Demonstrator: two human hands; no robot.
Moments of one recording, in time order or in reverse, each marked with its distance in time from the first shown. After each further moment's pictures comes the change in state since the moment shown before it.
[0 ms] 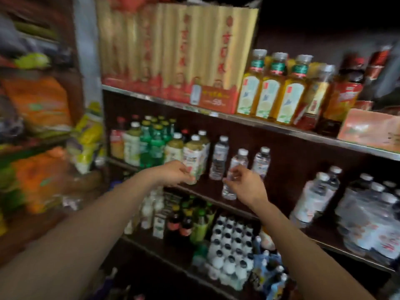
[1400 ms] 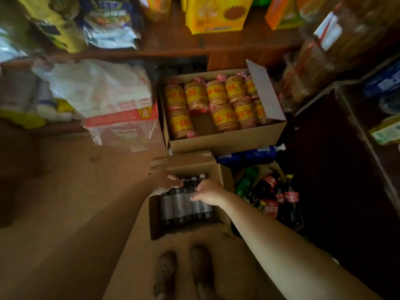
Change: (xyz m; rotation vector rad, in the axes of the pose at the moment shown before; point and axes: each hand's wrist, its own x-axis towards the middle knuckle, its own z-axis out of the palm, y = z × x) left_hand -0.326 -0.648 0.211 -0.815 0.319 -1.220; right_hand -0.371 -0.212 0.680 -0.312 -1.704 -0.269
